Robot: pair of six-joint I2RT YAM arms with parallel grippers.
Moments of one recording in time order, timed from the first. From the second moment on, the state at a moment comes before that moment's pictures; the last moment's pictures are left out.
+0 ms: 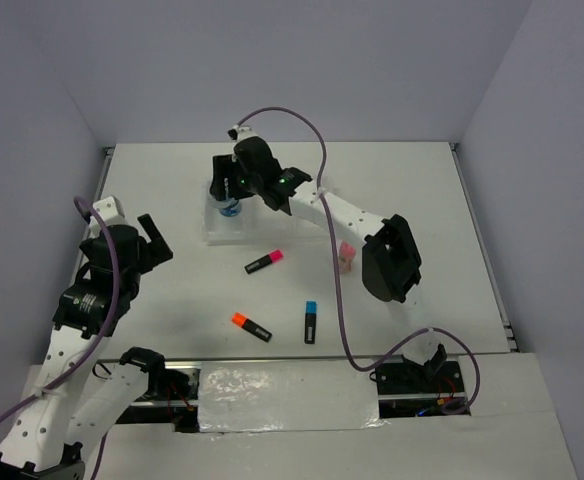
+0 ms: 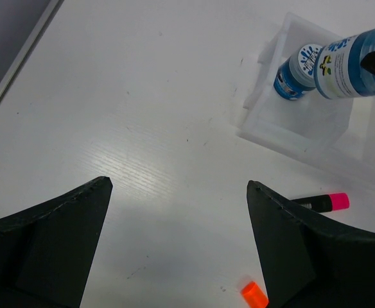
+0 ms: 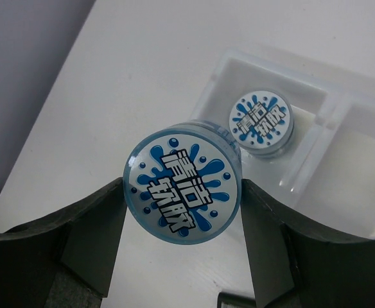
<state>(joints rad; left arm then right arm) -0.24 0.68 0.90 -0.77 -0.49 -0.50 0.79 2.14 1.96 -0.30 0.02 0.45</state>
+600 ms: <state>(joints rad) -0.22 0.68 0.90 -0.75 -0.42 -0.47 0.81 2.25 2.00 -0.34 0.04 0.43</state>
